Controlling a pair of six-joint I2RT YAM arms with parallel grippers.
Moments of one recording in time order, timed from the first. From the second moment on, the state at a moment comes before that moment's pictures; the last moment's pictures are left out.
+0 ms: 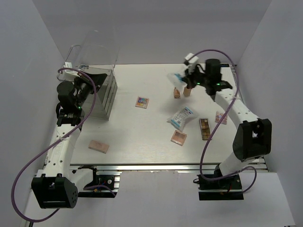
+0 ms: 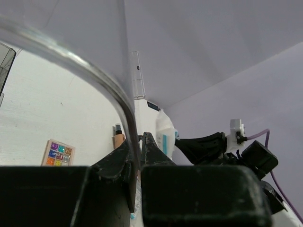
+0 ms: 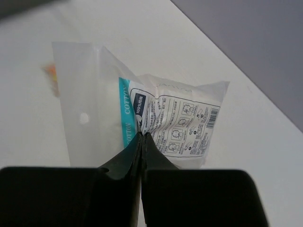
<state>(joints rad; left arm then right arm) 0.00 1.06 0.95 0.15 0.35 -0.91 0.19 1.60 1.32 -0.17 -0.49 -0.43</state>
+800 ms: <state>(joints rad) 0.00 1.09 1.06 0.09 0.35 -0.98 0.82 2.37 1.96 0.58 -0.28 -0.01</state>
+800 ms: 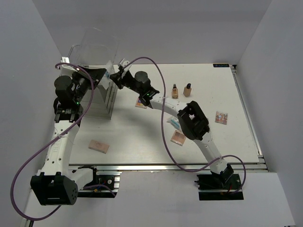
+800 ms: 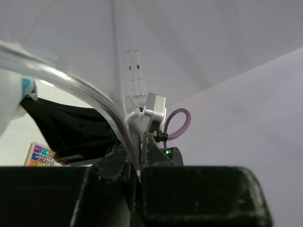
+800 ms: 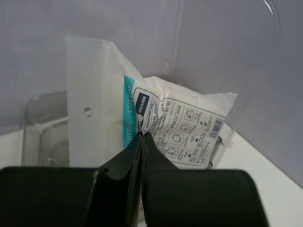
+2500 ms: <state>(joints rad) 0.00 1.10 1.06 0.12 0.35 -1.01 0.36 1.61 1.18 -0.88 -0.61 -1.68</state>
